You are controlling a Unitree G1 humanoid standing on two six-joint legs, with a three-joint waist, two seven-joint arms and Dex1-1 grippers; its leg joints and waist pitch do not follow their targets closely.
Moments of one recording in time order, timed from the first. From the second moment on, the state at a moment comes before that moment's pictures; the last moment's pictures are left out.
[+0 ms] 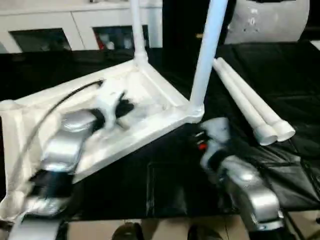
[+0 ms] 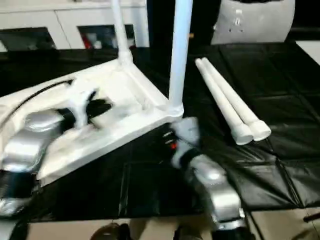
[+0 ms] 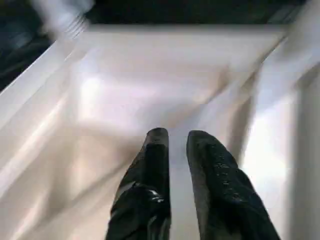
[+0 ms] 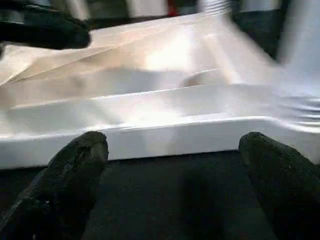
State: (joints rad) left arm -0.49 0.40 -0.02 0.09 0.06 0.56 -0.65; right arm -0.13 -0.11 0.16 -0.13 0.16 0.43 0.41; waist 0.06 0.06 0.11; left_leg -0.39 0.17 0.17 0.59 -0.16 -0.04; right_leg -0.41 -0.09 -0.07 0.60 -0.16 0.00
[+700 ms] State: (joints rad) left arm -0.39 0.56 -0.12 0.00 0.12 0.81 -0.68; right arm -0.28 -0.11 0.21 0.10 0.08 0.46 0.39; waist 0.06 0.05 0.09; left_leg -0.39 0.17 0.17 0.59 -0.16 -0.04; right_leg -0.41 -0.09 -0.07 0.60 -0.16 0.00
